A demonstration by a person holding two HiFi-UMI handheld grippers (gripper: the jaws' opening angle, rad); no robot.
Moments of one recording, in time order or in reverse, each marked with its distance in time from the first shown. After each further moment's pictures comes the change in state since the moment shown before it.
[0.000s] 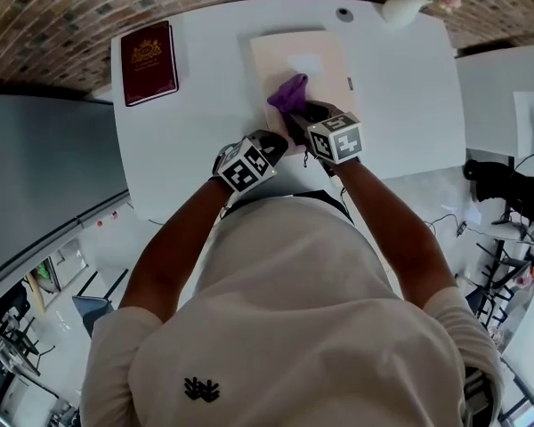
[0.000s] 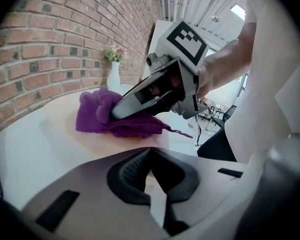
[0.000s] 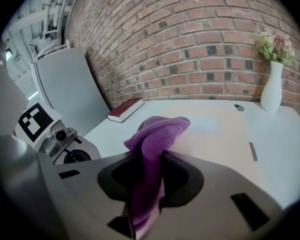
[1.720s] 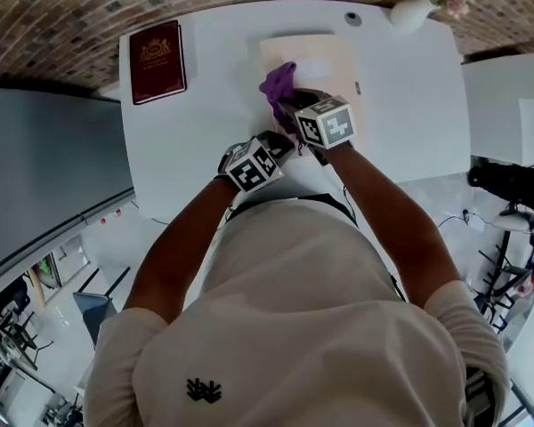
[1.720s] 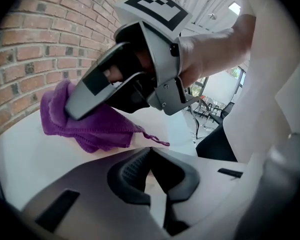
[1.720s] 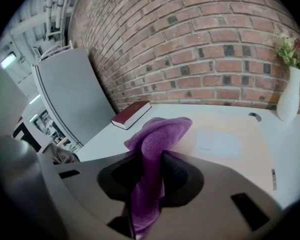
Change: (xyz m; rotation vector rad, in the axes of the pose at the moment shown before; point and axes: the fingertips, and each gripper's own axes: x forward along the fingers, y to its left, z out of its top) left arm 0.000 -0.001 0.002 0.030 0.021 -0.019; right arm 0.029 0.024 0.044 -0.025 0.008 0.059
